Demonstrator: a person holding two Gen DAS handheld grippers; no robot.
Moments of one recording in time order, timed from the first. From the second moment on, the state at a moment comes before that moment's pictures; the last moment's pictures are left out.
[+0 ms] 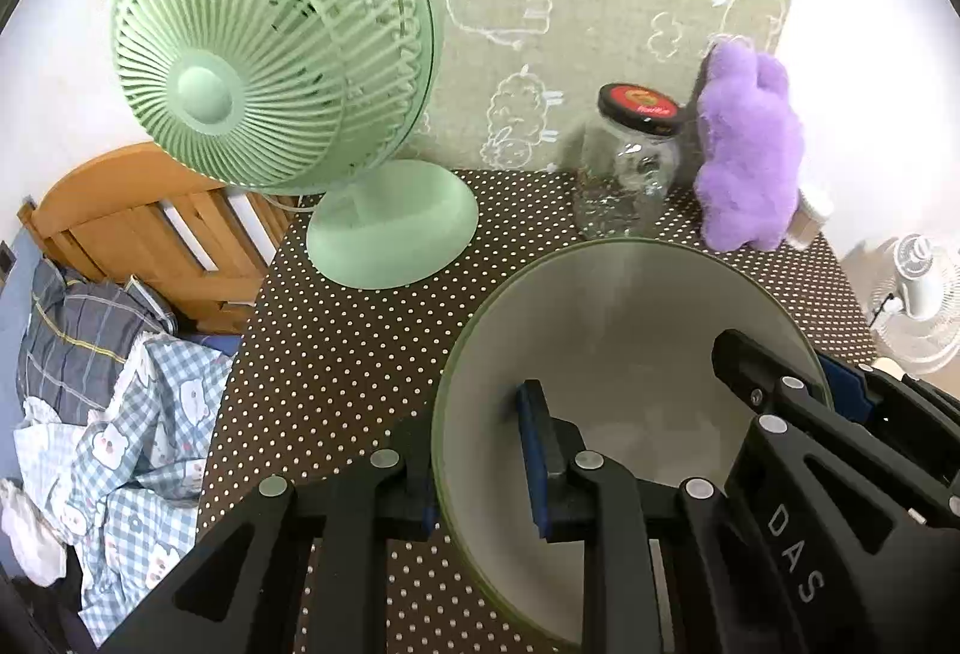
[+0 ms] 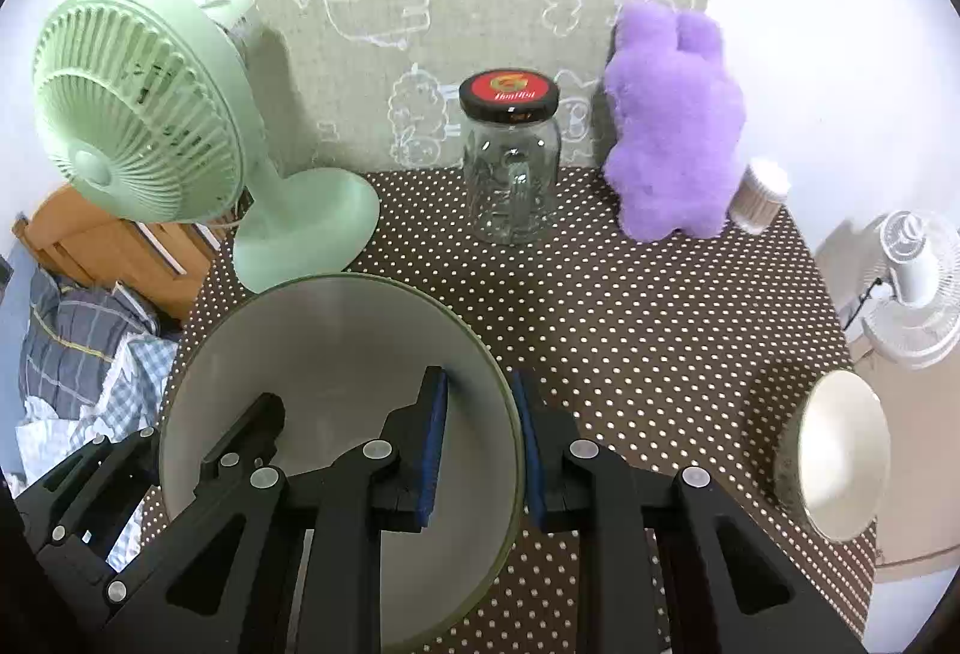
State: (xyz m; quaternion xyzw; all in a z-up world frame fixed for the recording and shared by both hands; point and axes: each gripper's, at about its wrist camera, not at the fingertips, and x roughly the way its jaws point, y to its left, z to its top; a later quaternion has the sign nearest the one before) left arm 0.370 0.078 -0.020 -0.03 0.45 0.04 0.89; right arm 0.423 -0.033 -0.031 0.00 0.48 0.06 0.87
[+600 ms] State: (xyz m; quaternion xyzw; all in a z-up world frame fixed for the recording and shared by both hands) left arm 0.301 0.063 0.022 -0.02 0.43 0.01 0.90; right arm 0.344 -0.051 0.019 0.02 0.46 0.02 0.89
